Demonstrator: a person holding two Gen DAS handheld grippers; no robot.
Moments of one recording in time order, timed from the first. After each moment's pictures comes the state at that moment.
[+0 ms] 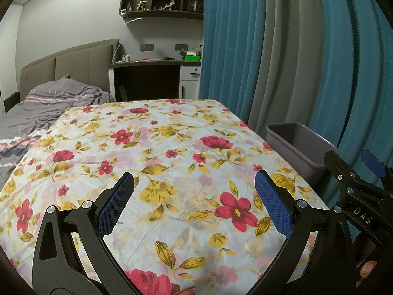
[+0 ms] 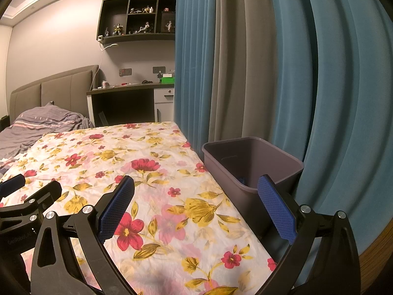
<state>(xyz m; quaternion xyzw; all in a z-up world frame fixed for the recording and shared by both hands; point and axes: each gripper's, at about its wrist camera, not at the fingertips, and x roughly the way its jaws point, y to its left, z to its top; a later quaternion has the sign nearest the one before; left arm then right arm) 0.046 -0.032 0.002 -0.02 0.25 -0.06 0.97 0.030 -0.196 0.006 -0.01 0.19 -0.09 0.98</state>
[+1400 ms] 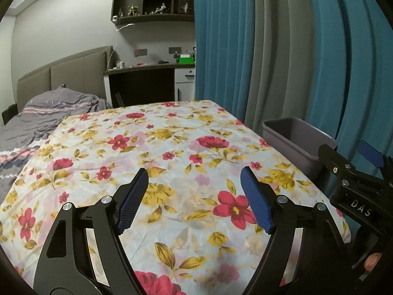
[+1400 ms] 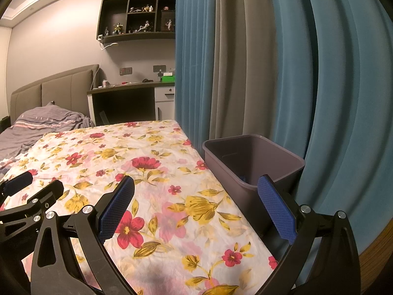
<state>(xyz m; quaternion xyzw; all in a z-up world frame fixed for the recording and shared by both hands) 0.039 -0.035 0.002 0.01 0.24 -0.08 0.97 0.029 -0.196 0.006 -0.01 0.19 -0.09 0.98</state>
